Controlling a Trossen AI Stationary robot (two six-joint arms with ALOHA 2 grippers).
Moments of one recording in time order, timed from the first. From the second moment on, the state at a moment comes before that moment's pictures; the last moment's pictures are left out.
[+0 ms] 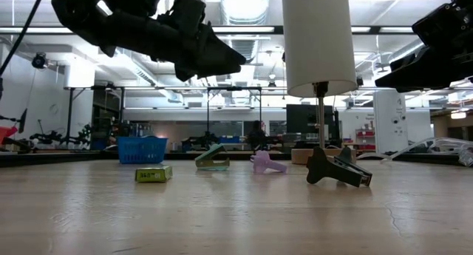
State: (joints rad) left arm -0.03 1.50 0.66 0.68 -0.20 -0.10; right arm 0.20 0.21 0.06 -0.12 0.29 -0.02
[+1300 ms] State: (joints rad) left arm -0.03 1.50 0.65 0.67 -0.20 -0.08; right arm 0.20 0.21 0.06 -0.12 0.29 -0.02
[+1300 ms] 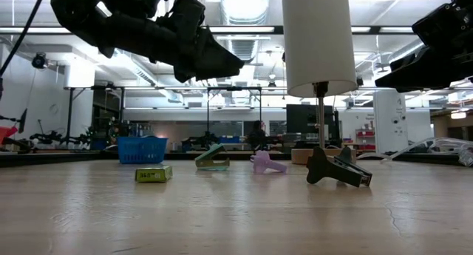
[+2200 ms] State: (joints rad) left arm -0.03 1.50 0.65 0.59 -0.20 -0.07; right arm 0.20 0.21 0.06 -0.12 0.29 -0.02
